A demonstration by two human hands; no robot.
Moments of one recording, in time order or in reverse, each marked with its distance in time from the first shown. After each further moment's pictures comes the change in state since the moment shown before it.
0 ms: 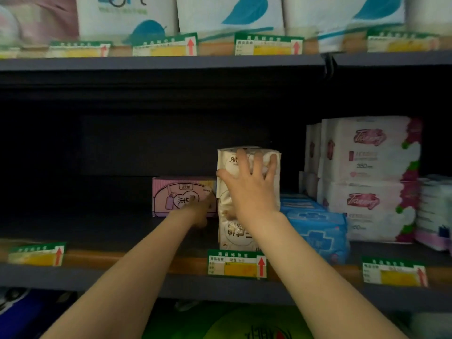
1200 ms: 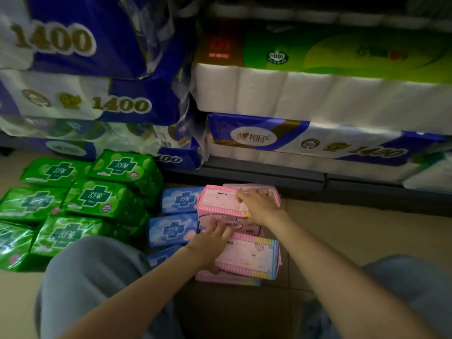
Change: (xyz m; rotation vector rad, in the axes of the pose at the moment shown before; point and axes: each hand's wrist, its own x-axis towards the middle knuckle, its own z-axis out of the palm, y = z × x) left_hand -0.407 -0.135 0.392 0.150 -0.830 0.317; right_hand -0.408 -0.253 0.206 0.555 -1.173 -0.167
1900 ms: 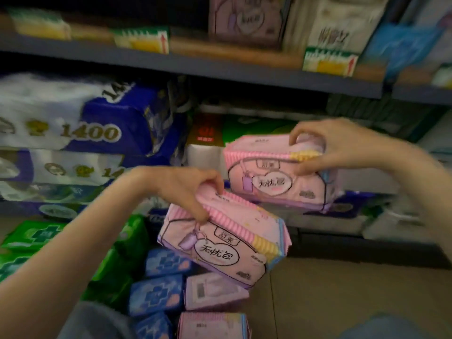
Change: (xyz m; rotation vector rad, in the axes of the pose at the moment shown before) left_hand -0.147 -0.048 -0.245 -0.408 0.309 0.256; right_hand -0.185 -0.009 -0.310 -0.135 0.431 -0.012
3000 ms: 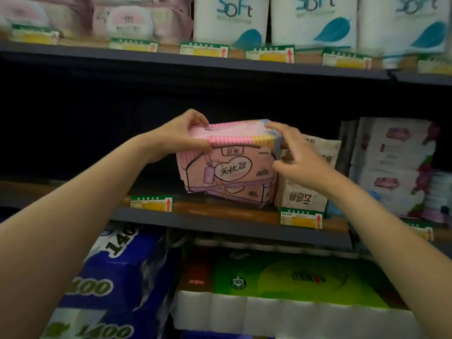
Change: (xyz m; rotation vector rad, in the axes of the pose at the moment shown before) left_hand -0.028 0.086 -0.249 -0.184 0.941 0.255; right_hand 0.080 -0.018 -0.154 0.285 0.711 -0.232
